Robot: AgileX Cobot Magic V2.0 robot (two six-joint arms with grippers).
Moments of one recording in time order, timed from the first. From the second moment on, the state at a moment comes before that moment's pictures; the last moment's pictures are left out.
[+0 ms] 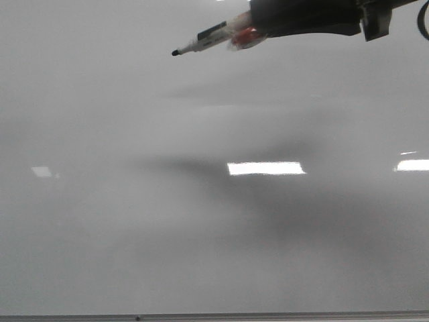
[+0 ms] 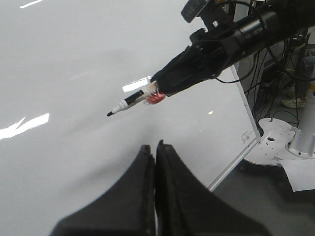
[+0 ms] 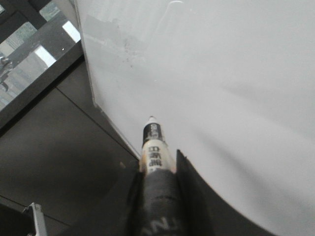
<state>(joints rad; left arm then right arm) -0.76 0.35 -0.38 -0.54 0.22 0.51 0.17 1.41 -0.88 1.51 0.85 -1.33</state>
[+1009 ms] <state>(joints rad) -0.76 0.35 -0.38 -0.55 0.21 0.51 0.31 1.76 -1.11 1.54 0.66 -1.37</state>
